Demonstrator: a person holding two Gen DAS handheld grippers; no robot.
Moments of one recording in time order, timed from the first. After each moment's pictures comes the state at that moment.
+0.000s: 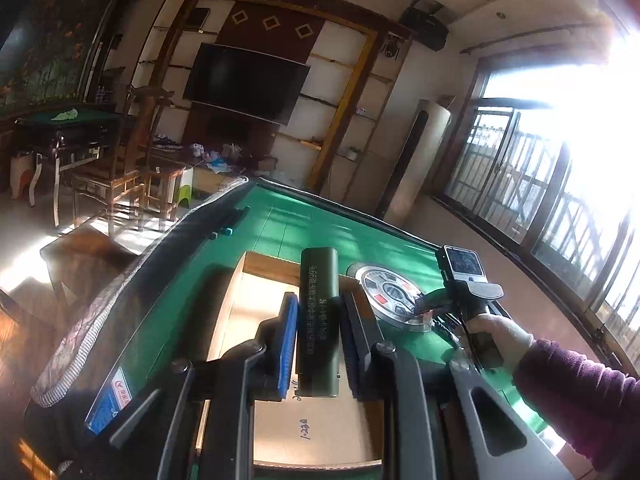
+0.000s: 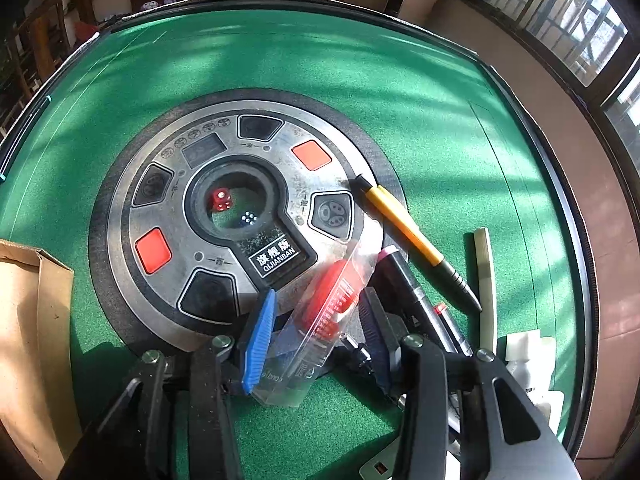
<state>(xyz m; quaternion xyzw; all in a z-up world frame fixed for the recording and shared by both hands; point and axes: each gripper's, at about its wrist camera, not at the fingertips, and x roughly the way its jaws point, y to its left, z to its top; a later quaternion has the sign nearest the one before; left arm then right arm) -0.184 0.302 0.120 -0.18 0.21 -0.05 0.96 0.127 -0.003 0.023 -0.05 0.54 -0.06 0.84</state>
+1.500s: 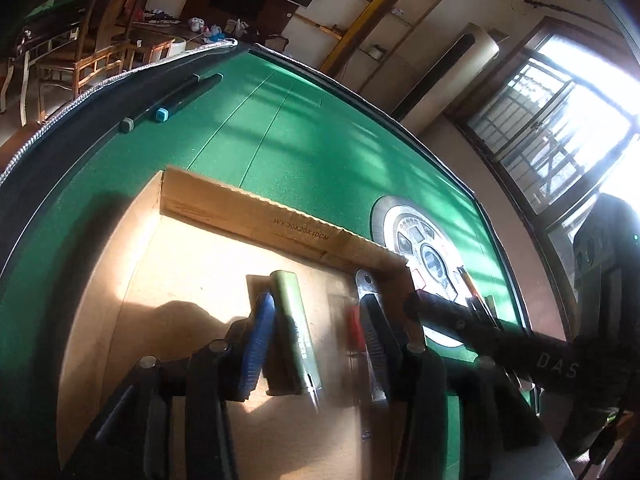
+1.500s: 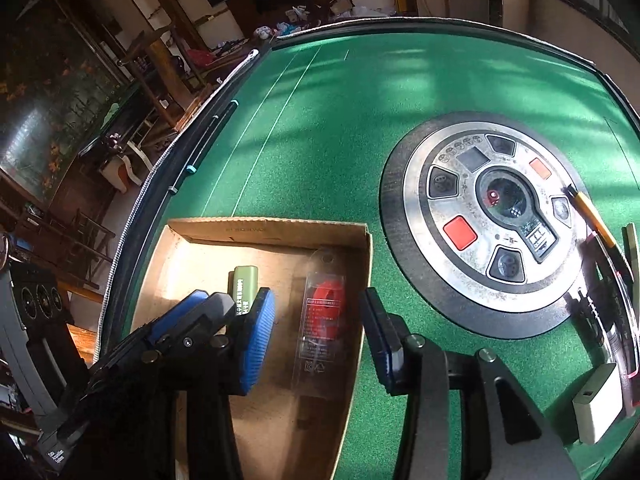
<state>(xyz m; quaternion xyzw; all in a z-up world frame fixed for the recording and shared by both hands) 0.044 0.280 0.030 -0.26 0.42 -0.09 0.87 0.072 0.116 0.068 0.06 0.50 0.17 0.85</state>
